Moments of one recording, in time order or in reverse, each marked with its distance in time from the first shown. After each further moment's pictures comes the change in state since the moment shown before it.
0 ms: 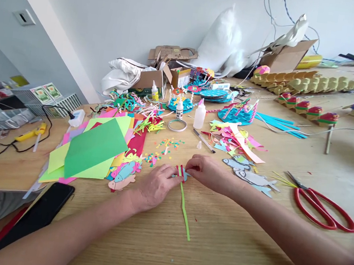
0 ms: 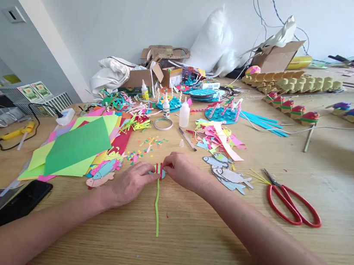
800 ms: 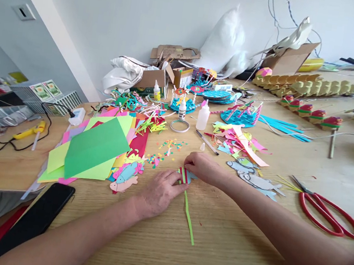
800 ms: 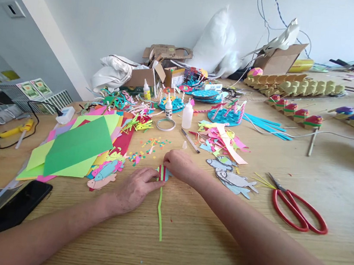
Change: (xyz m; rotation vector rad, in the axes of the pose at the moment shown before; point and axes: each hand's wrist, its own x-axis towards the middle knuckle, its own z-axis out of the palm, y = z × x) left_hand -0.005 0.003 0.014 0.014 0.024 -0.015; right_hand 0.032 0.002 0.008 -0.088 -0.092 0.110
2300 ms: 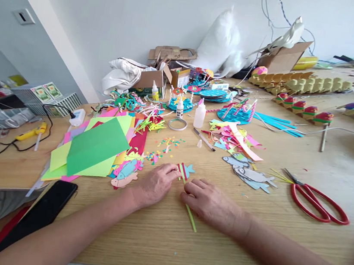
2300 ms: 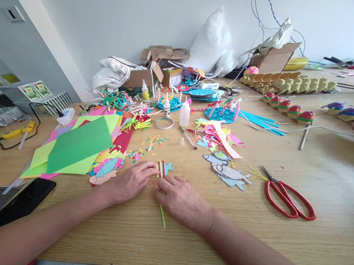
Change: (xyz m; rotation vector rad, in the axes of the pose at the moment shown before) left_hand 0.001 -0.007 -0.003 -0.190 0.018 -0.051; right_hand -0.084 -0.018 0.032 -0.365 0.225 -0.577
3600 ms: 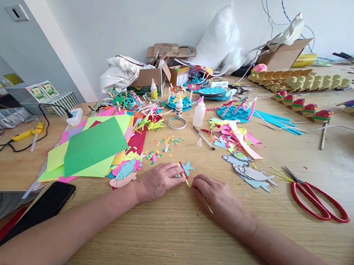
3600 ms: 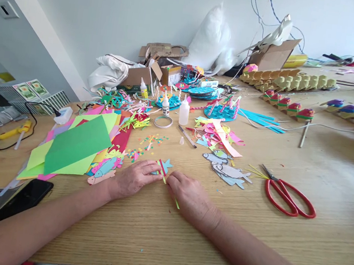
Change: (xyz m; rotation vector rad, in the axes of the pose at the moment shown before) left_hand 0.007 -0.015 -0.001 0.311 -0.001 0.376; right_hand -0.009 0.005 -0.003 0.332 0.015 0.403
